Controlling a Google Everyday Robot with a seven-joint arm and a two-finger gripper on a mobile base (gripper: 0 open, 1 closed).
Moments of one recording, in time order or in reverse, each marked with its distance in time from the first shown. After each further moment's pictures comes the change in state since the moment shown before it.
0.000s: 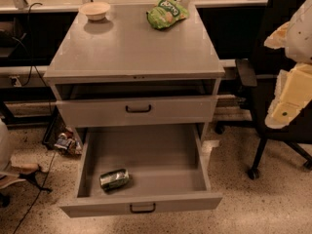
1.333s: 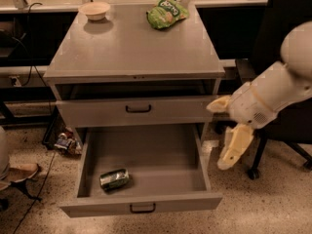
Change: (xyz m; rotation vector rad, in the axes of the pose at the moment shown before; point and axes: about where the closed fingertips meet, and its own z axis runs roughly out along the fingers) arm -0.026 0.052 0.177 -0.361 -0.354 -0.069
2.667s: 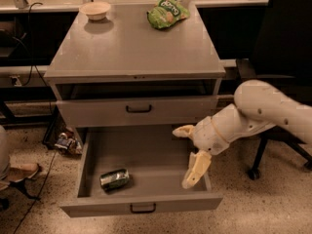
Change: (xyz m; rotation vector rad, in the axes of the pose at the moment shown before) arm -0.007 0.002 0.134 -0.133 -0.221 -0.045
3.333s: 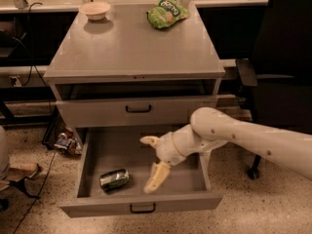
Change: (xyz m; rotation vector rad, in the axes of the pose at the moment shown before) arm -0.012 -0.047 0.138 0.034 -0.109 -0.122
